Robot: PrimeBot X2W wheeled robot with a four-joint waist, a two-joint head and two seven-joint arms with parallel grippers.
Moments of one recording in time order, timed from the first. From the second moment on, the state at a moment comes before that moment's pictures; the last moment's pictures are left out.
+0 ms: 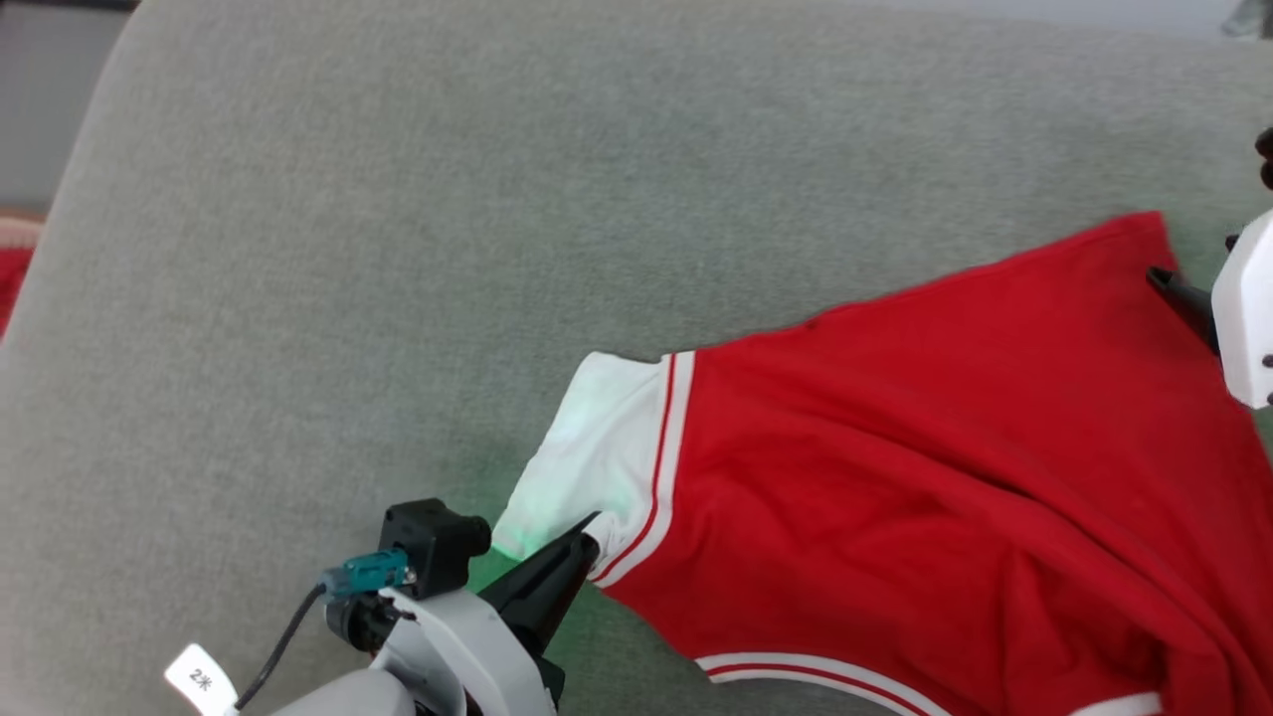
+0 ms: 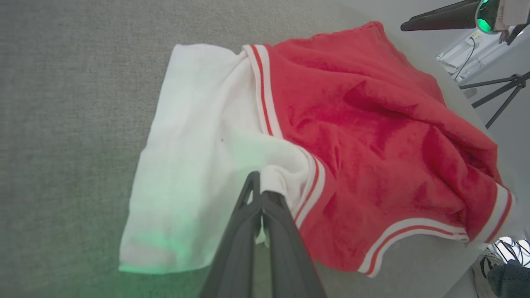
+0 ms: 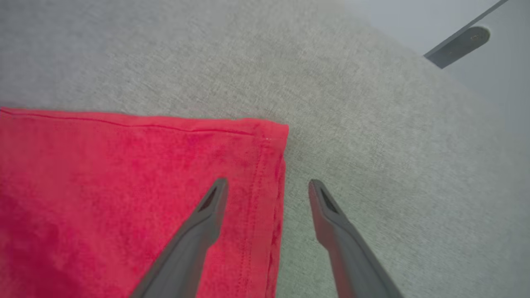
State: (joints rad) left arm -0.48 0.66 -1.03 -0.03 -1.06 0.14 -0.18; right arm -0.74 -0.66 0.36 0.23 0.58 0.13 0.80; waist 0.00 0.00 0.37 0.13
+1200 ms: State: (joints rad) left arm -0.98 0.56 -0.81 0.36 -1.17 -0.06 -0.11; right arm -1.14 -0.52 0.24 0.83 0.73 0.13 0.23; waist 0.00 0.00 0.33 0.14
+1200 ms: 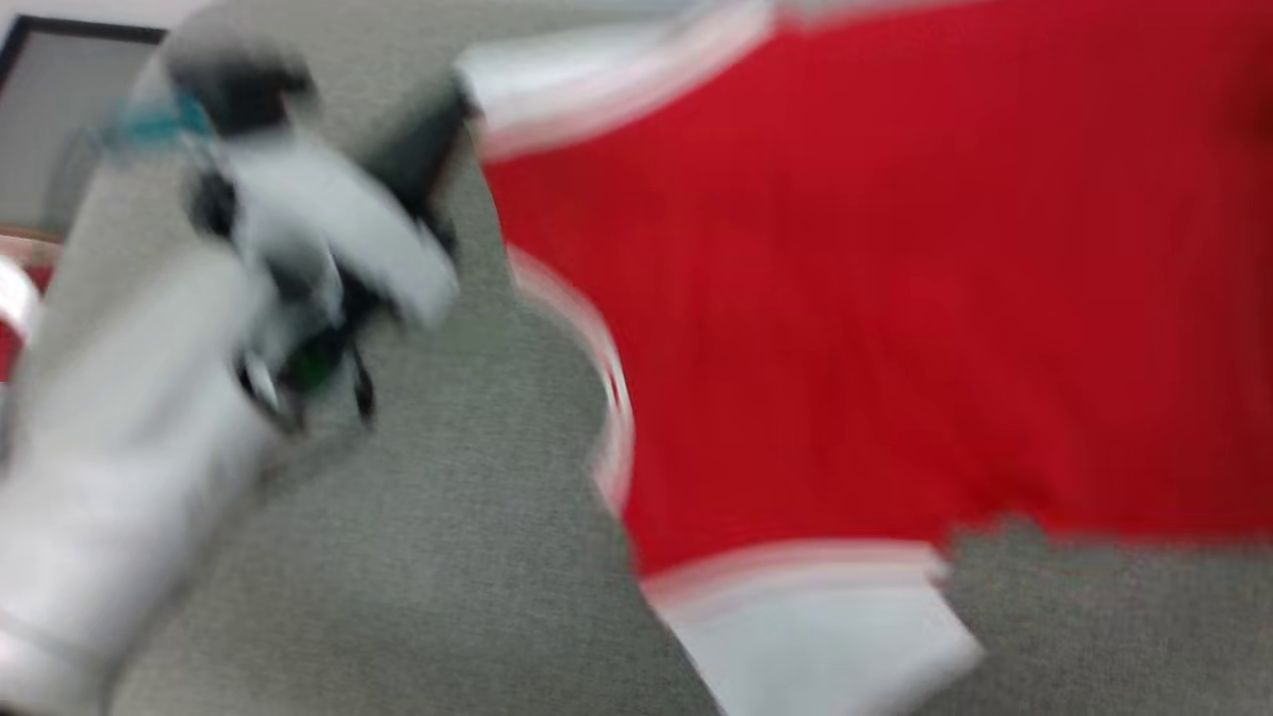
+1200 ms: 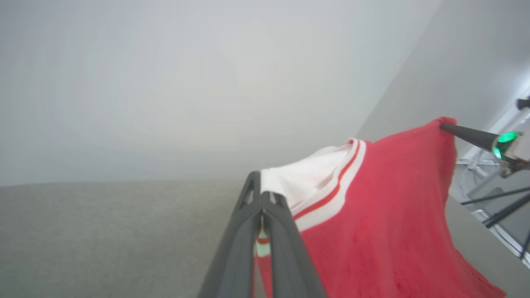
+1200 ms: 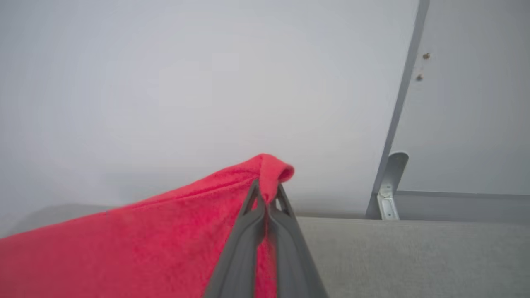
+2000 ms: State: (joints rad) left arm -1.68 0.39 -0.65 0.95 -1.14 -0.13 -0.23; right arm -1.63 -0.39 0.13 1.11 0.56 0.13 0.01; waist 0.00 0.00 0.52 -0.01
